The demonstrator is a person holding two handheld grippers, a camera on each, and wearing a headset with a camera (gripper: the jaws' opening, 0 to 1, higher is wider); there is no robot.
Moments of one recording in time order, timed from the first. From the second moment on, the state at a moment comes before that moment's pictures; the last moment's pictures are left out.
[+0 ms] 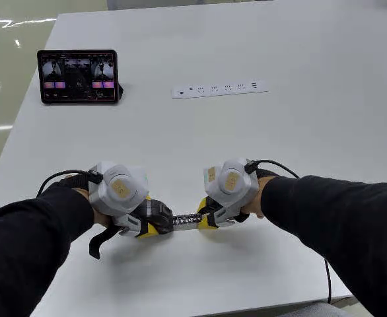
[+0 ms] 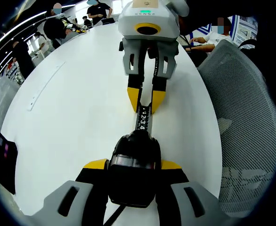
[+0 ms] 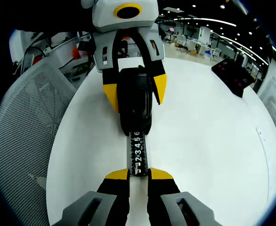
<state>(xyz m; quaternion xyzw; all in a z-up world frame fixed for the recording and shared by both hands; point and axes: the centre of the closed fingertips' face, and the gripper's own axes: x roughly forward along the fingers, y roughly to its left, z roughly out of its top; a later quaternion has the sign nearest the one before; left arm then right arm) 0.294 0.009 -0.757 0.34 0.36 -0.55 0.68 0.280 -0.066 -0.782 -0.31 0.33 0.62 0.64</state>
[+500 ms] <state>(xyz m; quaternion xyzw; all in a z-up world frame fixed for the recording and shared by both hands) 0.293 0.009 -0.756 0.34 0.36 -0.54 0.68 0.279 -0.075 -0.781 -0.31 0.34 0.62 0.64</state>
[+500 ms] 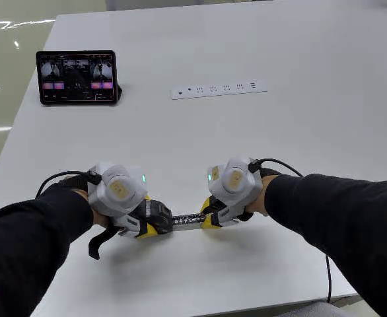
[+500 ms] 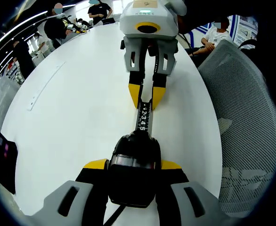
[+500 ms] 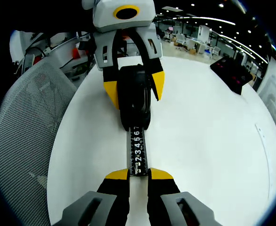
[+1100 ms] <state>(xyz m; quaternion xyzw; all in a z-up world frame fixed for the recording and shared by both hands) 0.294 0.008 -0.757 0.34 0.36 -0.54 0.68 0.280 -0.096 -0.778 -0.31 0.35 0.62 0.63</state>
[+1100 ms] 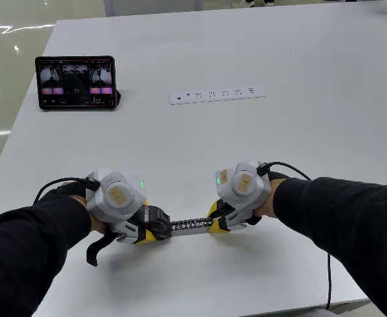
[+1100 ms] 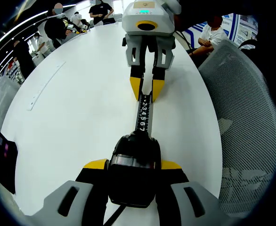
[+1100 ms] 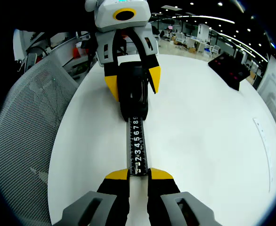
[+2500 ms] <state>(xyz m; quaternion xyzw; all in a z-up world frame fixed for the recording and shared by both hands) 0.294 0.009 -0.757 0.34 0.36 -0.54 0.68 0.283 -0.126 -0.780 -0.31 0.36 0.61 0.64</state>
